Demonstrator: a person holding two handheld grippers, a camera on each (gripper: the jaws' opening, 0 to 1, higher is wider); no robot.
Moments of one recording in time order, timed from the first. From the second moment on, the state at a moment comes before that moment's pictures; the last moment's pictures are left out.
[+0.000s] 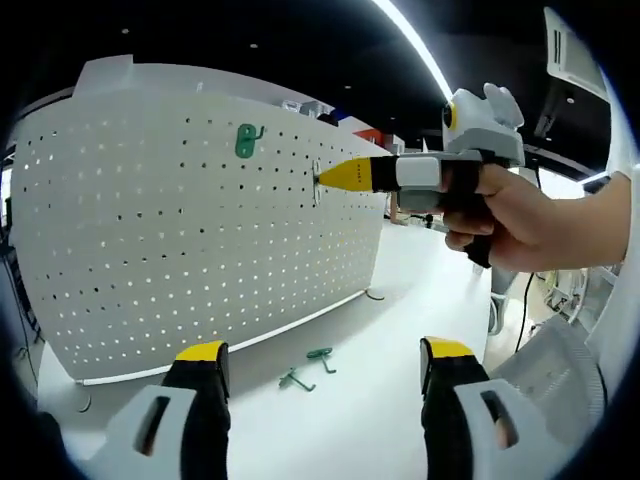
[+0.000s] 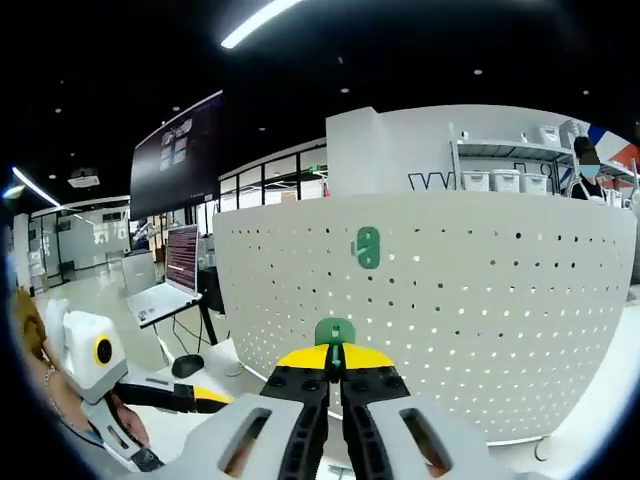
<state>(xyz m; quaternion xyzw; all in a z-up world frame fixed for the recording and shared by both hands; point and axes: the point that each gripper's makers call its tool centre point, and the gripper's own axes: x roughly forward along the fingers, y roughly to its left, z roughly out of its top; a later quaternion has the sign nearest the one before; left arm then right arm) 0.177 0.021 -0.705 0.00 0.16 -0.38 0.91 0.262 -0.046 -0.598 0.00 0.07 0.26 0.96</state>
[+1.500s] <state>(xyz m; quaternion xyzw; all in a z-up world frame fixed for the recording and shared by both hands) 0.150 0.042 -0.740 0.01 0.19 -0.38 0.91 0.344 -0.079 -0.552 0.02 -0.01 0.17 0.99</state>
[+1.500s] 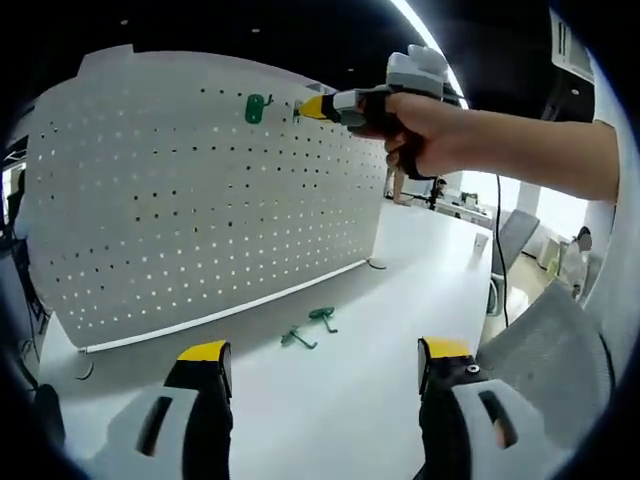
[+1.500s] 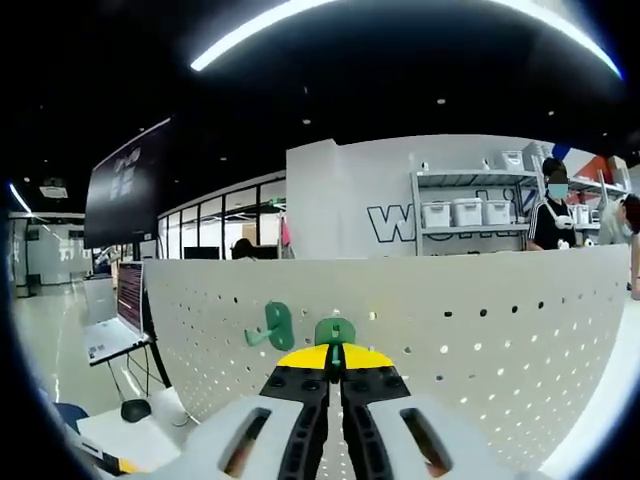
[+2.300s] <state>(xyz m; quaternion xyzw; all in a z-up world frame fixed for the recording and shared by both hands) 0.148 0.048 -0.749 0.00 0.20 -0.37 0.91 0.357 -0.075 -0.548 0.00 -0.02 0.17 0.99</state>
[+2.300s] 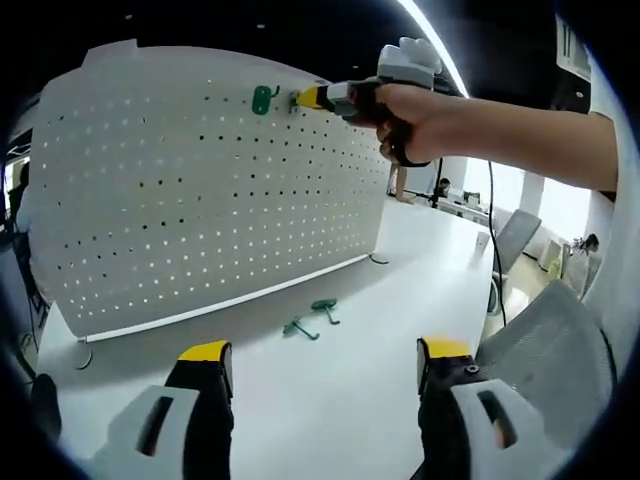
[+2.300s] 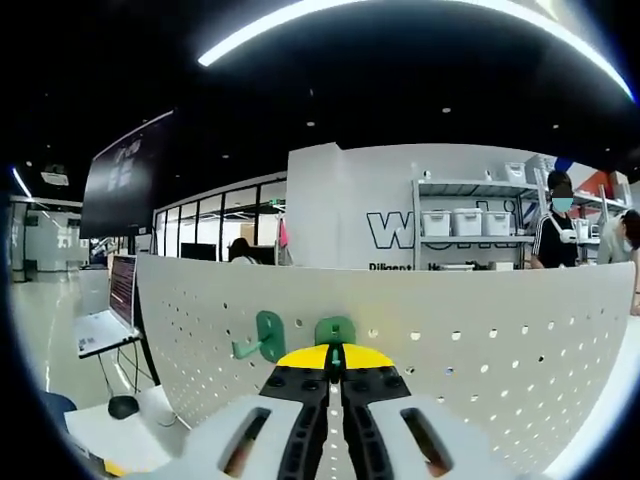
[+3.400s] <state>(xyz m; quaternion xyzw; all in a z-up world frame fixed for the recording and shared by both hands) 0.148 0.048 -0.754 -0.01 0.21 -0.37 0.90 0.366 -0.074 -0.553 0.05 -0.03 0.05 1.00</state>
